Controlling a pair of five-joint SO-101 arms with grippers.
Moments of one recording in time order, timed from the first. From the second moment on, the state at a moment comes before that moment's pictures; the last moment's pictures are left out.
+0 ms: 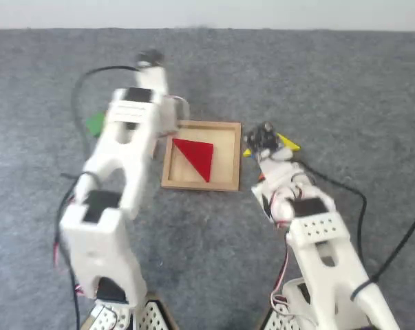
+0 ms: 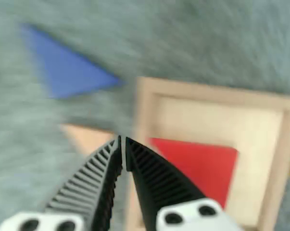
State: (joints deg) left arm -0.4 22.9 -4.1 67.1 18.3; right arm -16.2 -38.2 63.8 37.3 19.7
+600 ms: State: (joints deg) left arm -7.3 -5.2 40.6 38.2 10.2; right arm -27.3 8.5 26.4 41.2 22.1
